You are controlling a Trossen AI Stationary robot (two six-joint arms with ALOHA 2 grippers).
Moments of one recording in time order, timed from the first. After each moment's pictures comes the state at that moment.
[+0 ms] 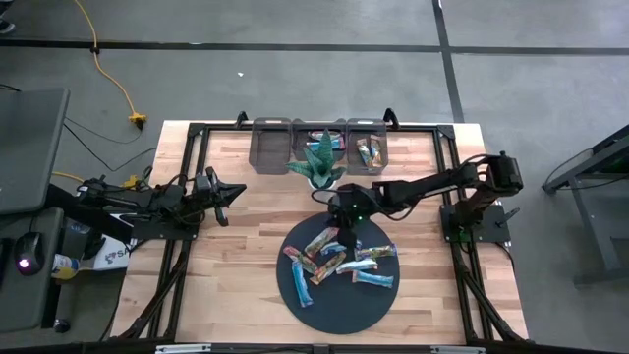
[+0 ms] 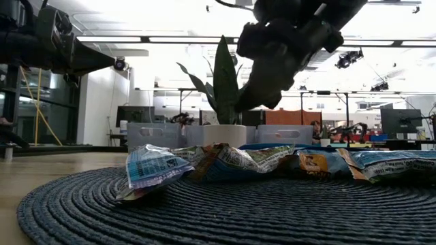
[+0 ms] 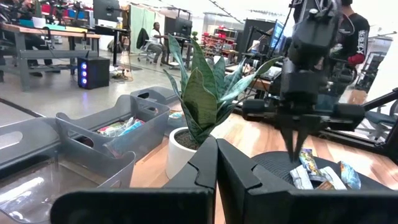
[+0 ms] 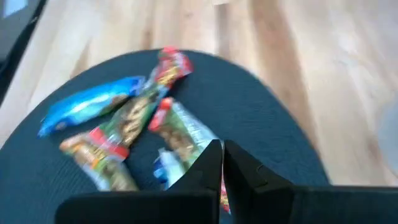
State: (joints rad) left arm -0.20 0.02 0.01 0.06 -0.57 -0.16; right arm 0.02 1.66 0.93 -0.01 -0.18 0.18
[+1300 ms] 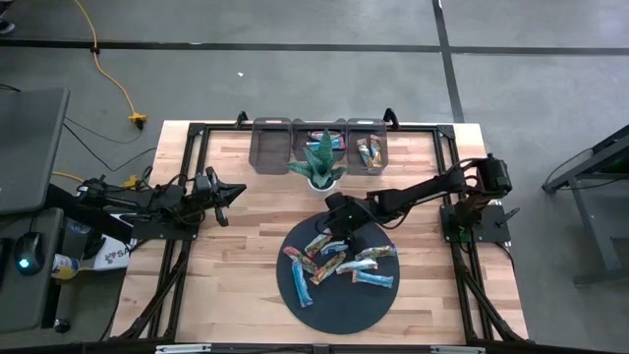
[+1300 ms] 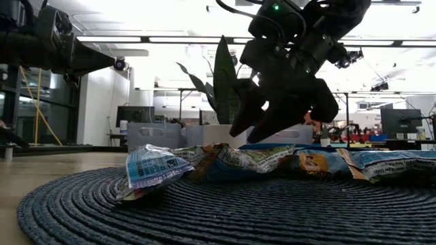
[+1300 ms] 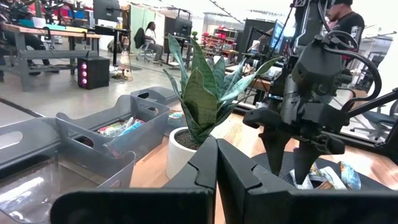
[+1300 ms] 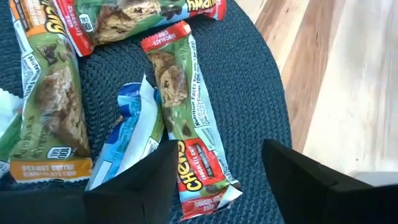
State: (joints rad) left arm -0.20 0.02 0.01 0.06 -0.57 -0.15; right arm 0.06 1.75 0.92 0.01 -0.07 -0.46
